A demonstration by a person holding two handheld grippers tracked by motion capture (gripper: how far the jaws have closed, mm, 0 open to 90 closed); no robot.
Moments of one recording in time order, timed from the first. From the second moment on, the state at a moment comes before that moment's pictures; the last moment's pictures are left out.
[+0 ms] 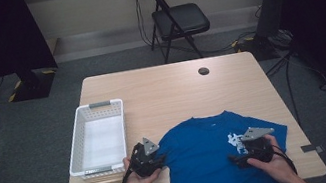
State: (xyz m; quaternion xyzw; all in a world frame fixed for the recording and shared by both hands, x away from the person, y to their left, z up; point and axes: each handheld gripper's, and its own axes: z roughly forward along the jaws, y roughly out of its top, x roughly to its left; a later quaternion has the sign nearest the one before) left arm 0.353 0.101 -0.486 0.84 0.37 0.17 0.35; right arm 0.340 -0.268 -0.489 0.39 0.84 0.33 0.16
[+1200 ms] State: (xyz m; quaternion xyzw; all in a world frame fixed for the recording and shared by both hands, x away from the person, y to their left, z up) left arm 0.351 0.108 -0.471 0.82 0.37 0.14 0.40; right arm 0.353 -0.285 -0.489 0.44 0.81 0.33 0.19
